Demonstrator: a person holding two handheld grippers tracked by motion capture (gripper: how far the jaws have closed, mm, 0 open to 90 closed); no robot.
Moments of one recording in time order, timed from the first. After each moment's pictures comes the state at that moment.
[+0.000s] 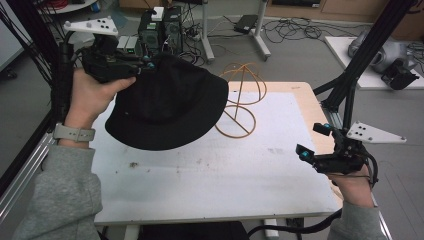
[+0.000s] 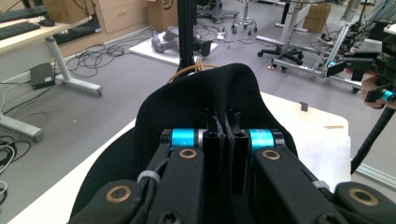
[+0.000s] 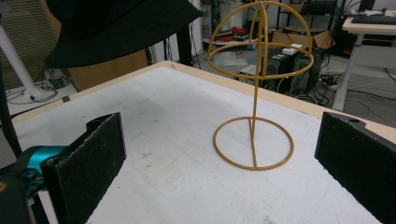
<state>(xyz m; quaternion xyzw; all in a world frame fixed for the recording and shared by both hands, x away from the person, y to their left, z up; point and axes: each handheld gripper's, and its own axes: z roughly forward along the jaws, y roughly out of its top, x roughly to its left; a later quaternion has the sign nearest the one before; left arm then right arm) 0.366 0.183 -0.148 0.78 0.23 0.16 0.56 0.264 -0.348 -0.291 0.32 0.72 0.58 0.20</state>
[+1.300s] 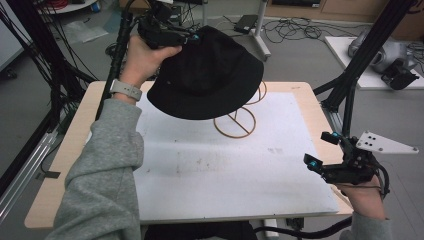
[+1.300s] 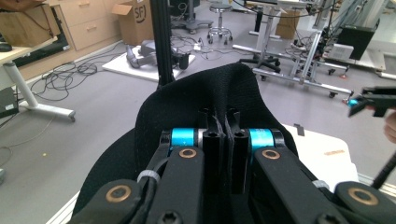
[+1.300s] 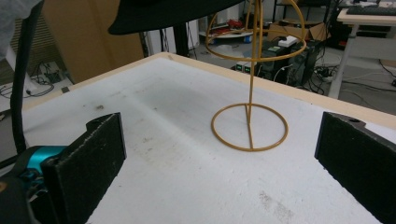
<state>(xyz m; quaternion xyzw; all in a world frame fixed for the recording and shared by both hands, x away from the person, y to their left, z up) 0.458 0.103 -0.133 0.78 0.18 0.13 0.58 0.243 -0.363 -0.296 0.33 0.73 0.57 0.20</state>
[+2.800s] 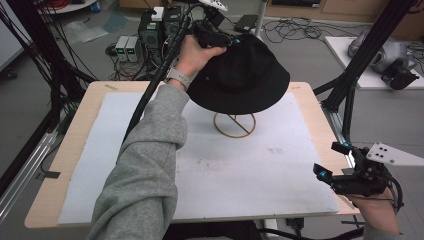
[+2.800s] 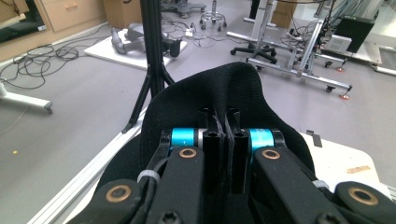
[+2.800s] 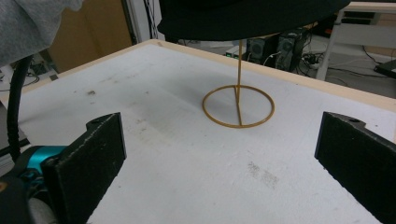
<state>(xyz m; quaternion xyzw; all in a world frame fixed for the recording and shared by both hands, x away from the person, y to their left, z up) 0.532 0.003 -0.174 0.81 0.18 0.09 0.56 0.221 -0.381 -0.302 0.35 0.73 0.55 0.21</state>
